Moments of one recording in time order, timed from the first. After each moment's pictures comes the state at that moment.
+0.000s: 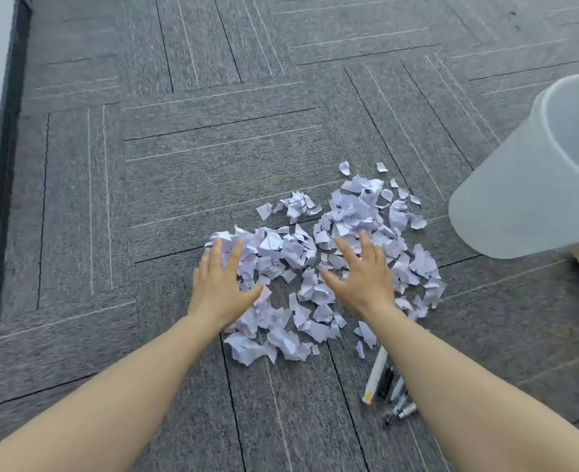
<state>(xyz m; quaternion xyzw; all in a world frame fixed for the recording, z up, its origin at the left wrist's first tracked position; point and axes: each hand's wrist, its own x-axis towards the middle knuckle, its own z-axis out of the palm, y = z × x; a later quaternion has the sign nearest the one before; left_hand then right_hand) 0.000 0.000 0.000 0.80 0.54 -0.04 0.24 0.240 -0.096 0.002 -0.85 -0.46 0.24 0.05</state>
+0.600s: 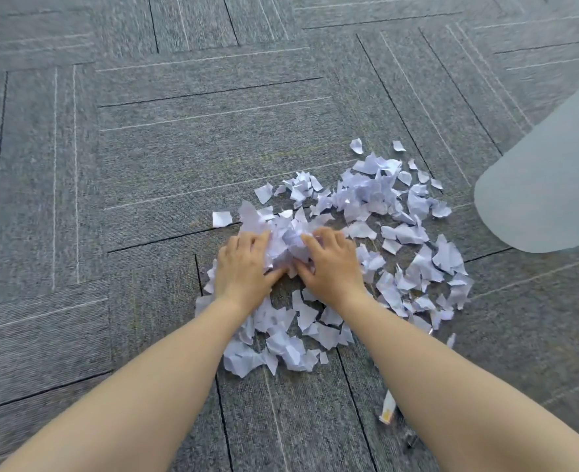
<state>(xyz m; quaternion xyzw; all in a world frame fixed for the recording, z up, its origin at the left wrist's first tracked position) 0.051 0.017 -0.068 0.87 0.48 0.06 0.11 0.211 -0.051 -0.063 -0.77 -0.63 0.10 0.09</state>
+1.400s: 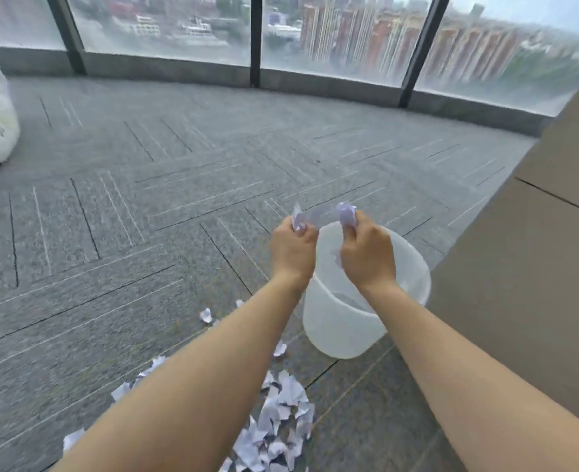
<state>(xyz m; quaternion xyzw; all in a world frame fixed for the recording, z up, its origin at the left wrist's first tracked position) 0.422 -0.022 0.273 0.65 0.34 0.34 0.60 0.507 -0.103 0.269 -0.86 -0.33 -0.08 0.38</state>
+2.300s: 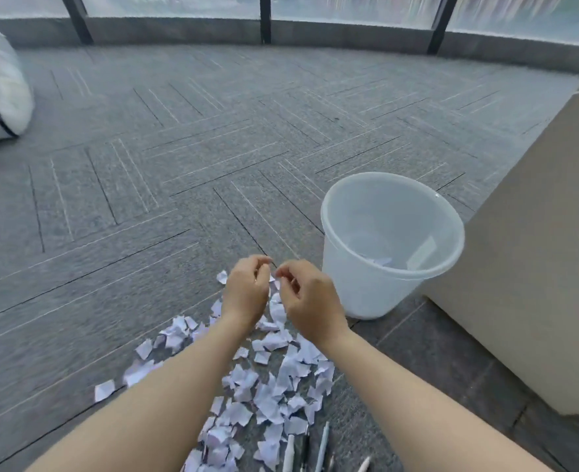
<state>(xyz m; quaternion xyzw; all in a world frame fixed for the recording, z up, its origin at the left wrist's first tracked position) 0.318 0.008 0.117 0.78 0.40 0.23 0.43 0.386 -0.105 0.153 -0.77 -0.46 0.07 0.43</state>
